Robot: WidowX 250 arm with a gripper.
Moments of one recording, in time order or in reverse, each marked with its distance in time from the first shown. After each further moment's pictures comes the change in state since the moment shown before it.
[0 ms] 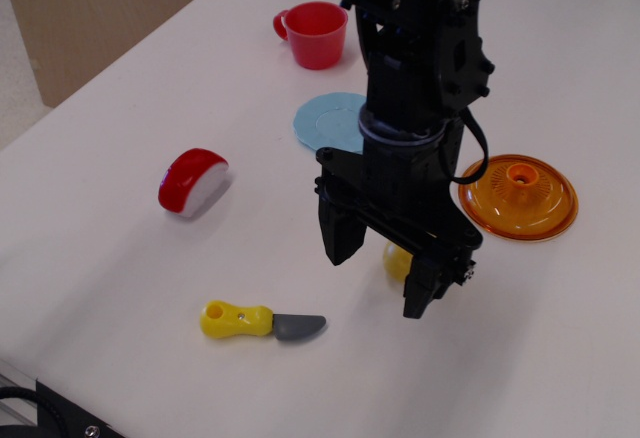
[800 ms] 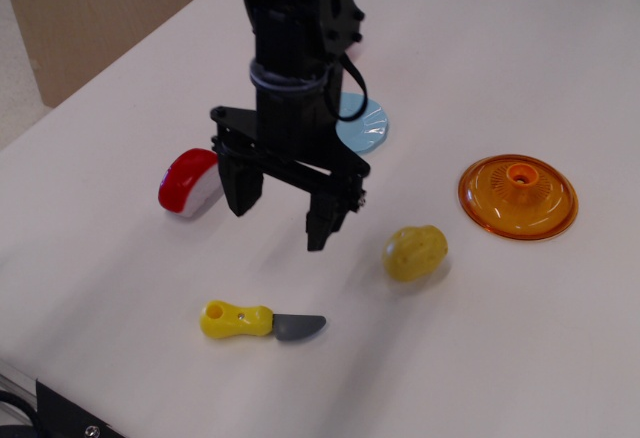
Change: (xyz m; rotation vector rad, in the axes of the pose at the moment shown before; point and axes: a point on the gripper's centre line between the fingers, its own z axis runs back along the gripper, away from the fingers) arm -0.003 0.074 0.003 0.058 0.011 0.217
